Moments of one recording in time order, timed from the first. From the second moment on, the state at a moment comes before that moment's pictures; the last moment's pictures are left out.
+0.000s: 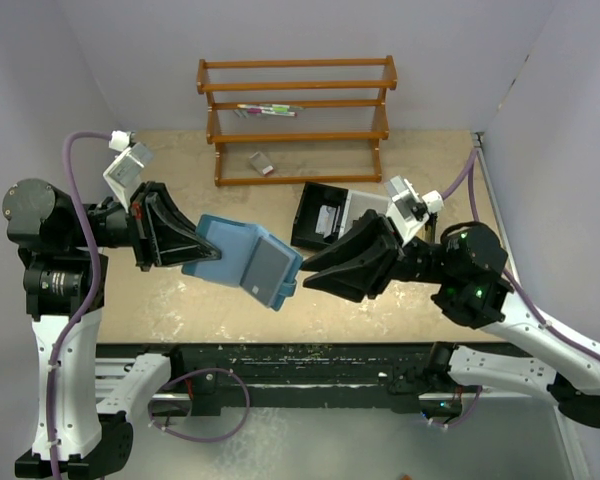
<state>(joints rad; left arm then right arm) -0.03 0.88 1.44 -0.28 1.51 -0.79 1.03 0.89 1.07 0.26 -0.55 0.59</state>
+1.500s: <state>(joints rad) -0.02 0.89 1.49 -0.16 1.52 -0.91 1.04 0.92 1.07 0.14 -0.43 0.51</state>
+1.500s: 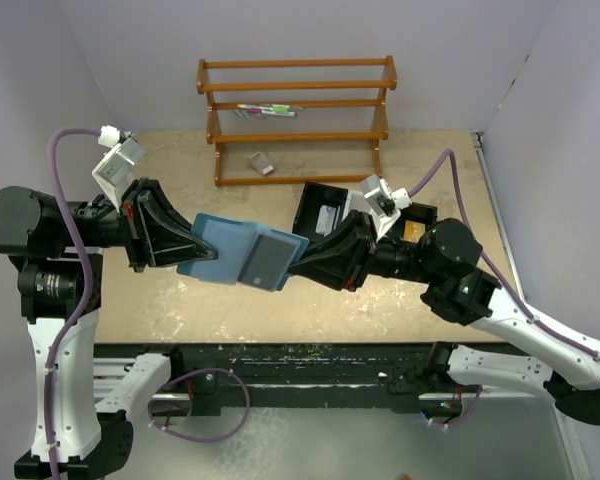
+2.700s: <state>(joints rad) -0.02 0.89 1.49 -0.28 1.50 -0.75 1.04 1.07 1.12 0.09 -0.17 0.62</state>
